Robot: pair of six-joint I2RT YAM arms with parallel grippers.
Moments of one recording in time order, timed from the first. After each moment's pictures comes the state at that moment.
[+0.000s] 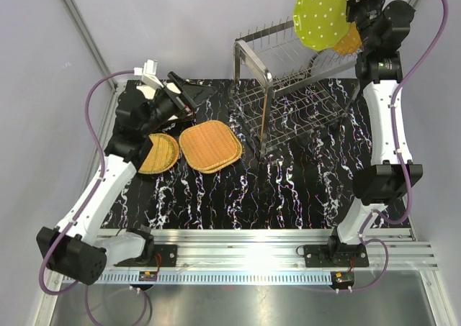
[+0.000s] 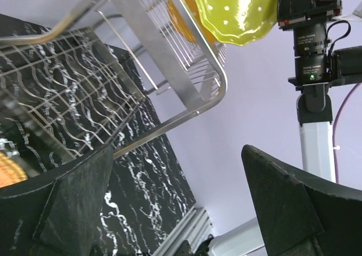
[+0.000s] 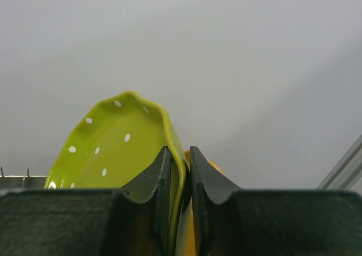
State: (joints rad) left arm -0.31 1.13 1.13 0.06 0.44 -0.98; right arm 0.00 1.81 2.16 0.06 -0.20 -0.29
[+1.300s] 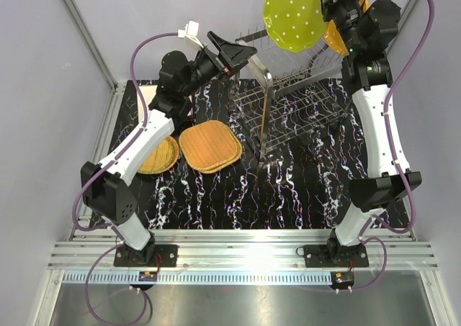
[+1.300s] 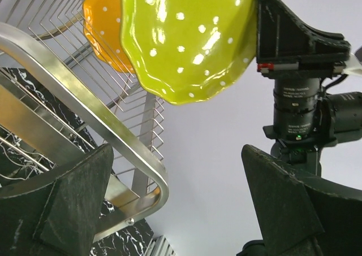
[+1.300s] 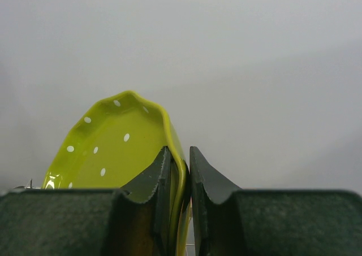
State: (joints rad) left arm -0.48 1.66 1.62 0.29 0.41 -1.13; right arm 0.16 1.76 2.21 0.01 -0.23 -0.32
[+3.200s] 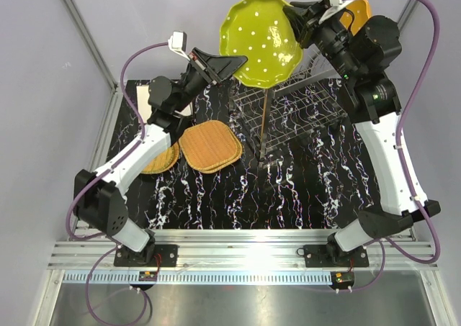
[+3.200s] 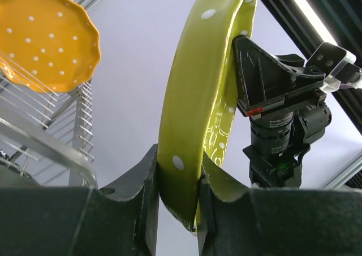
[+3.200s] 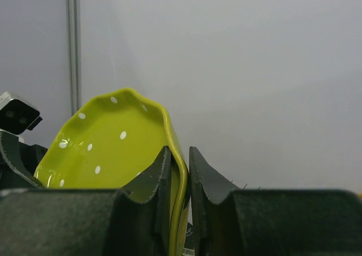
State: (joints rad) left arm -0.49 1.57 1.38 0.78 0.45 -1.29; right arm 0.40 1.54 2.13 -0.21 -0.22 -0.16
